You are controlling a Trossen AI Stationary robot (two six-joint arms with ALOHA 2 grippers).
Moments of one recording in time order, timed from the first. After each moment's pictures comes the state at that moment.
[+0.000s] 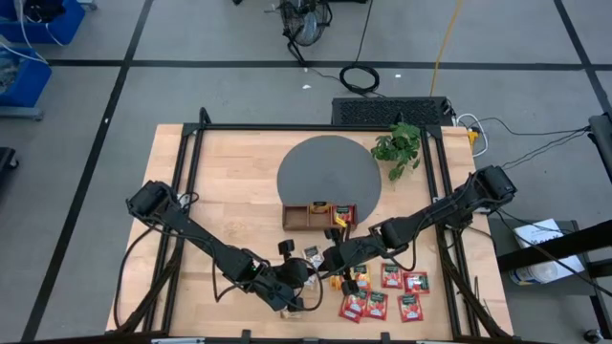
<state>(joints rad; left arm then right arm) -0.57 1.89 1.31 -0.16 -0.61 -0.42 0.41 1.66 1.04 -0.03 0.05 0.14</state>
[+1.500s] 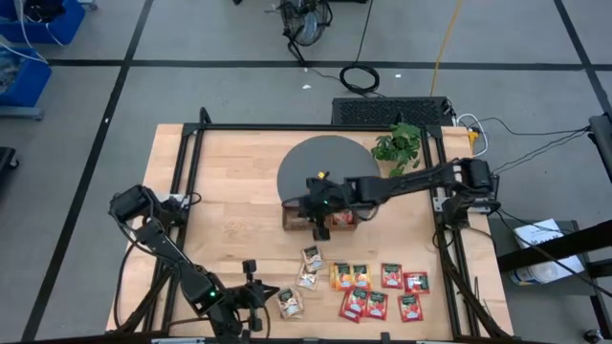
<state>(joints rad) -0.88 1.82 1.05 -0.11 -0.87 -0.57 0.02 1.79 1.25 -0.19 -0.05 -0.10</state>
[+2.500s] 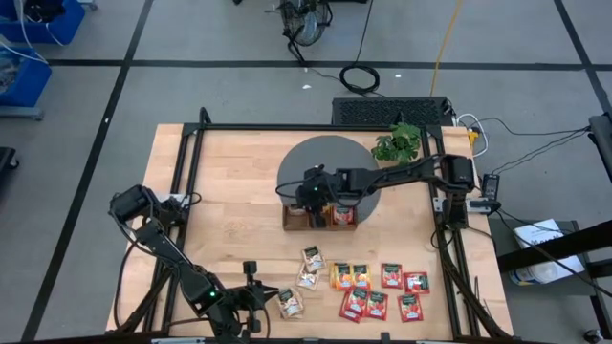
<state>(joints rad) -0.88 1.82 1.05 -0.11 -0.86 -0.53 -0.09 1.90 1.25 -0.16 -0.10 -0.18</state>
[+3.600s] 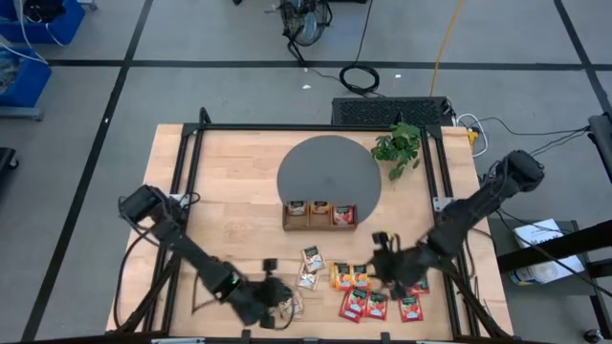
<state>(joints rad) -0.71 1.87 1.06 0.10 -0.51 -0.41 0.73 1.31 0.73 -0.23 0.35 0.34</state>
